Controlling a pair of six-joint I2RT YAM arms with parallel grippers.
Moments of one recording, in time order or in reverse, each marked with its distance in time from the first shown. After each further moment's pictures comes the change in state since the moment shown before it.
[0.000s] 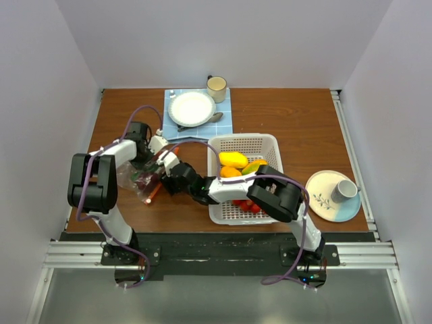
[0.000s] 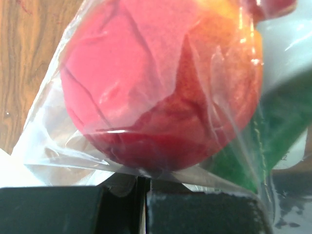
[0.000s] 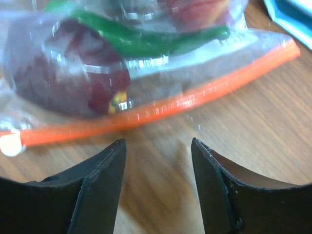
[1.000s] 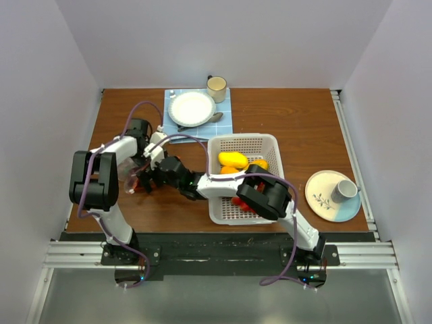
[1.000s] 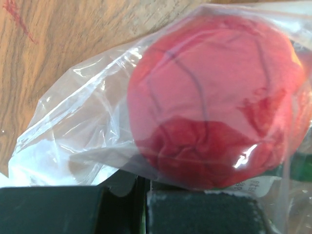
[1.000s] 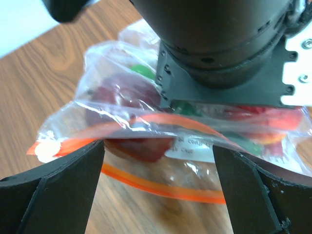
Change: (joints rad) left arm -0.010 0.031 0.051 -0.023 0.071 -0.035; right arm 0.007 0.146 0.248 0.103 -0.161 0.055
